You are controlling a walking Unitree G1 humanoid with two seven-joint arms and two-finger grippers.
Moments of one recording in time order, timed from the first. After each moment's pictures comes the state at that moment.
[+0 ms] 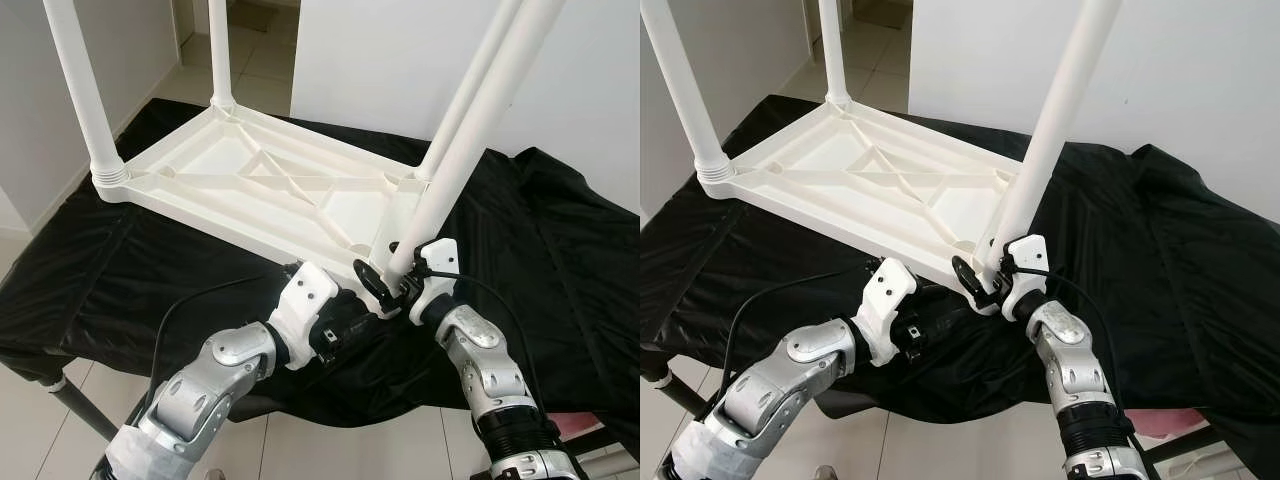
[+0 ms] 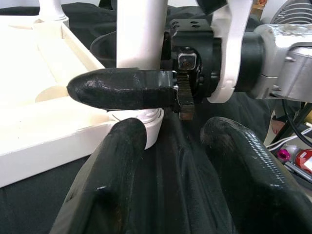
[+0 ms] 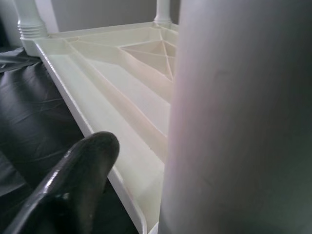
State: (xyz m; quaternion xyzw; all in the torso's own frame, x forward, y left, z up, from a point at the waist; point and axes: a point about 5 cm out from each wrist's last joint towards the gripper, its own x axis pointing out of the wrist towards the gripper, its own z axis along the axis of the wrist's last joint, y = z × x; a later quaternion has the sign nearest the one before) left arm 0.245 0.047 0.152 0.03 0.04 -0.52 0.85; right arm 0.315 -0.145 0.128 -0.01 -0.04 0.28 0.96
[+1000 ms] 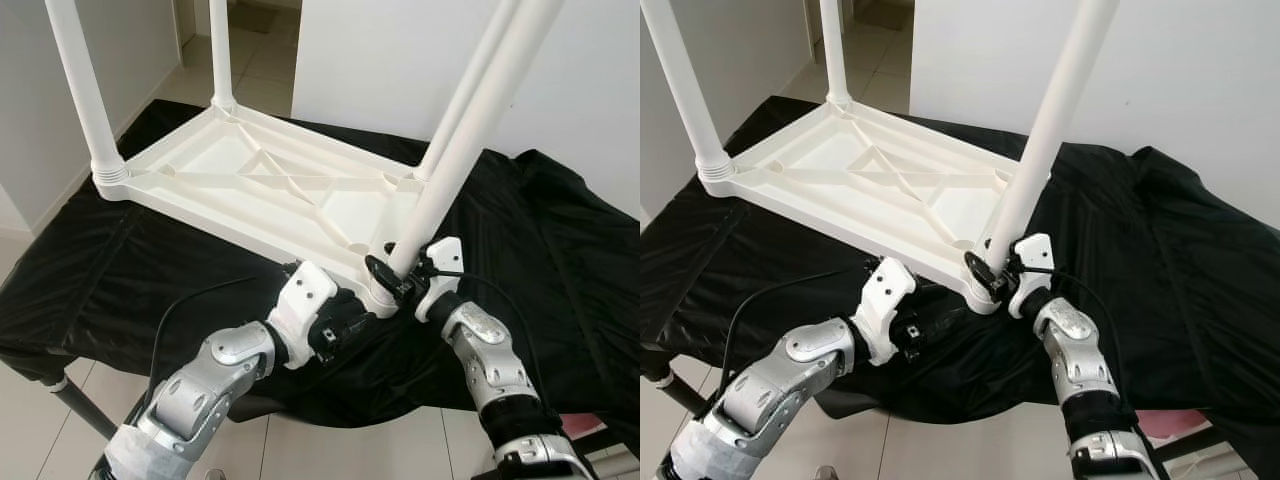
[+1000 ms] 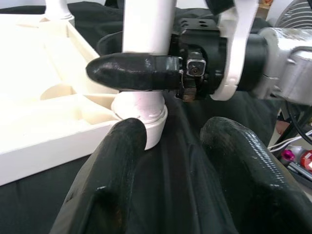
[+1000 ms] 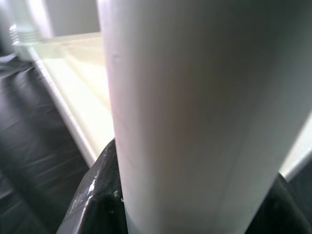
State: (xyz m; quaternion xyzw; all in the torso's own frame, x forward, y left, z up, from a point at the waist) left arm 0.246 0.048 0.152 0.03 0.04 -0.52 0.85; right arm 0.310 -0.152 0.124 0.01 -0.06 0.23 0.97
